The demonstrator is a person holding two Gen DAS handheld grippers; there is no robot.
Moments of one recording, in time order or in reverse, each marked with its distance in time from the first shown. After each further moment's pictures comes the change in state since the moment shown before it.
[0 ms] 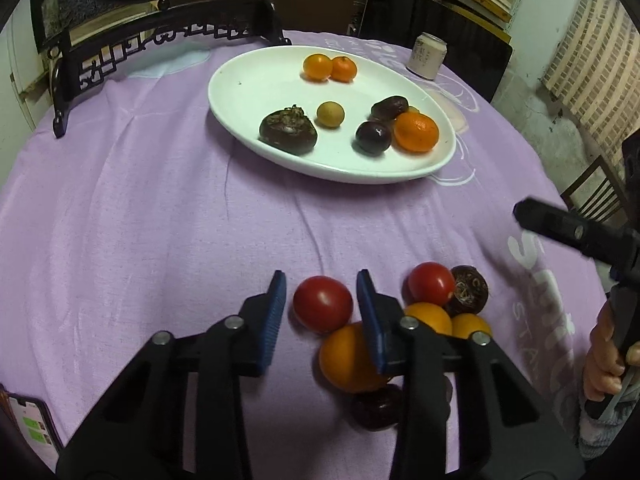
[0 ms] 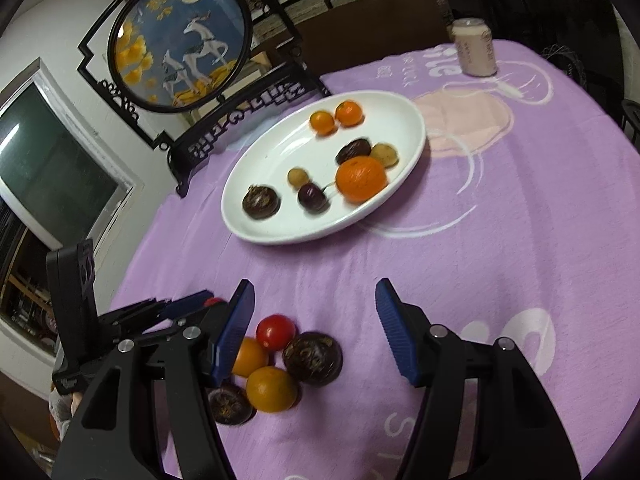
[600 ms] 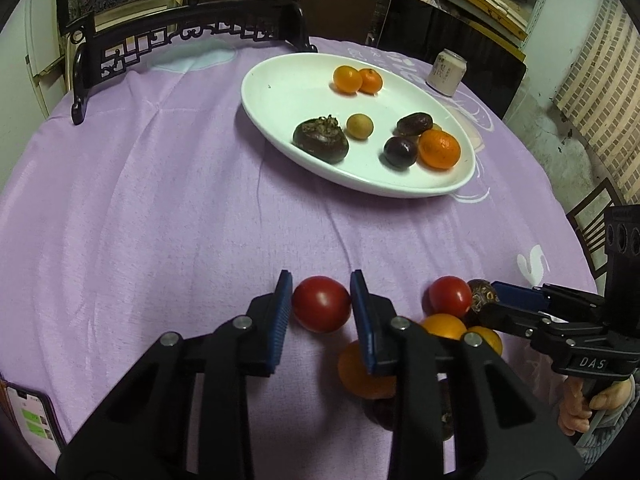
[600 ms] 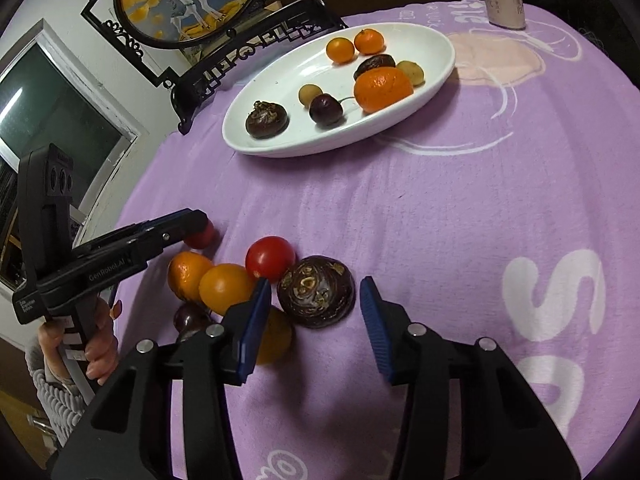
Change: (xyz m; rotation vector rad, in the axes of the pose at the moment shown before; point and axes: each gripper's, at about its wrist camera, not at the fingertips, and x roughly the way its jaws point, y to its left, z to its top) left arm -0.005 0.017 0.001 -0.057 -0.023 0.028; right arm 0.033 0.003 -0.037 -0.054 0.153 0.013
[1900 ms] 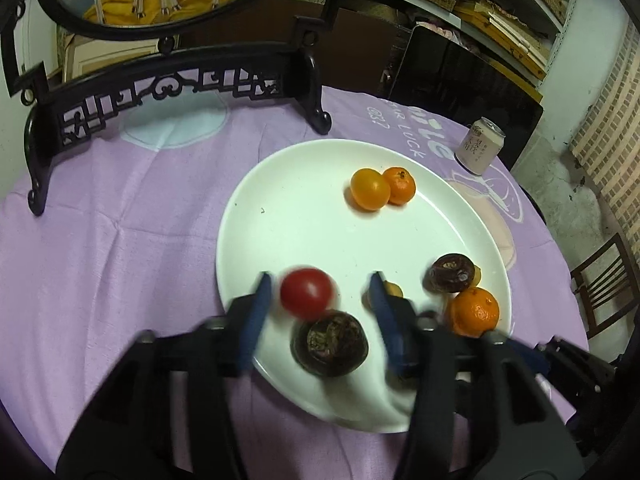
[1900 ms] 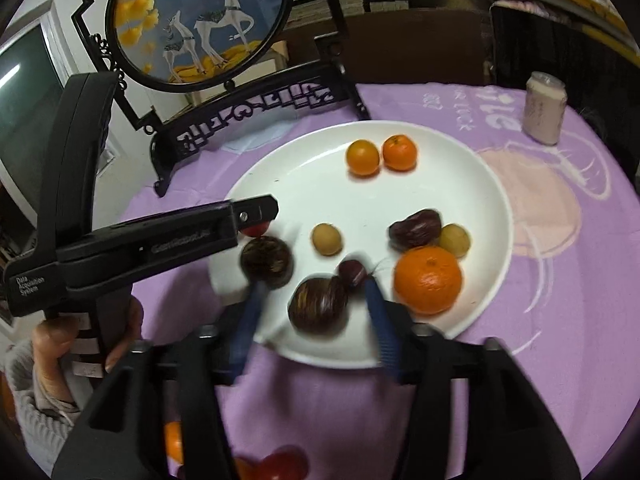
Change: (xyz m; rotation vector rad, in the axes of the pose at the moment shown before) left arm 0.055 0.011 0.125 -0.062 -0.088 -0.003; right arm 0.031 0.038 0.104 -0.134 -0.183 -0.142
